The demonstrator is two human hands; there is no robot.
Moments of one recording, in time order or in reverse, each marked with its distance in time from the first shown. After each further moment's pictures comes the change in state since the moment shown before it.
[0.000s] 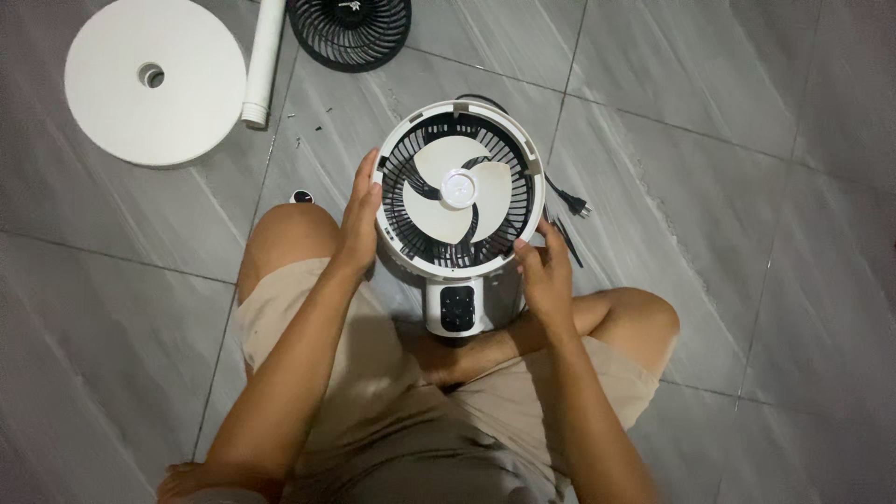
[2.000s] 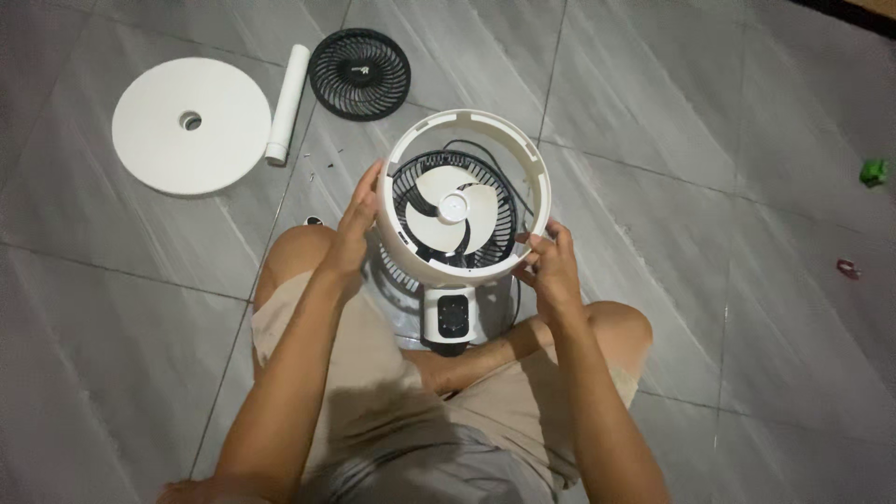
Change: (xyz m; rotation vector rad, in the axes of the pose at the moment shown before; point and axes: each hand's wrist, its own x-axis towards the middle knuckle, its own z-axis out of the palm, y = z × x) left_hand -0.033 0.088 -0.005 -0.187 -0.116 -0.072; right_hand -0.009 -0.087 -0.013 0.191 0.002 0.254
